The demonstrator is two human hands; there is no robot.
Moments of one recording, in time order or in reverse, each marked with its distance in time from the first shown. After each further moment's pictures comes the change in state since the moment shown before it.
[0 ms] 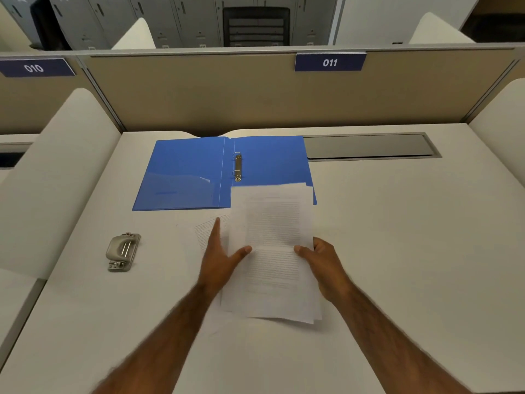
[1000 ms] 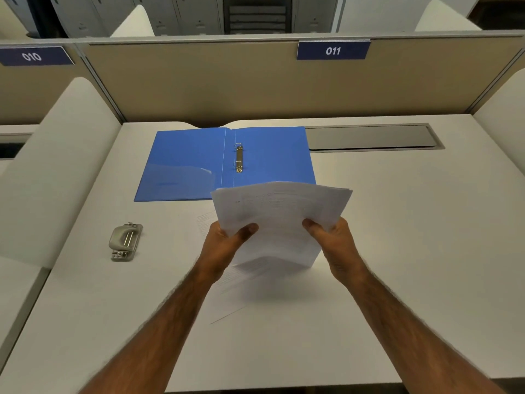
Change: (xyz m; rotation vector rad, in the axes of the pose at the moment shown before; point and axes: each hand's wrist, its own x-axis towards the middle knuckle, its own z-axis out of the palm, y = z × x) left_hand -0.037 0.072 -0.015 -0.445 -0.058 0.036; right_hand -0.034 -0.052 -0.001 0.042 -0.027 -0.346
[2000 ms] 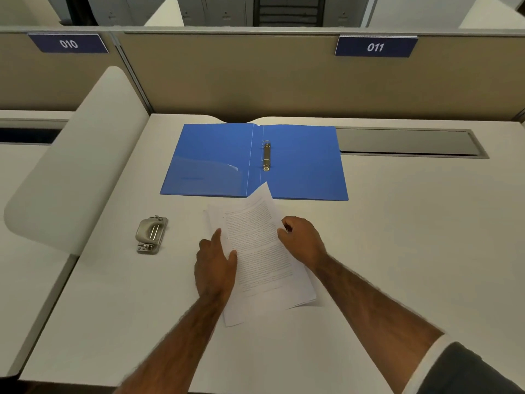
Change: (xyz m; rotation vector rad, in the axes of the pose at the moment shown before) left_hand 0.005 -0.085 -0.063 0.925 0.443 -0.138; right_hand 0.068 0.081 0.094 -0.985 -0.276 0.062
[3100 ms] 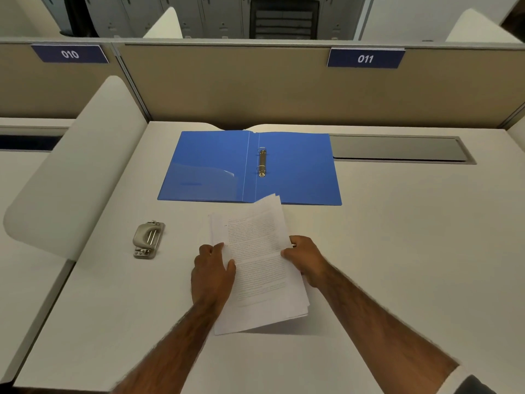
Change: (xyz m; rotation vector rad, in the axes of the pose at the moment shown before) left_hand -0.003 -0.014 0.006 0.123 -0.013 0.131; right_hand -0.030 0.008 -0.006 0.714 -0.167 0.337
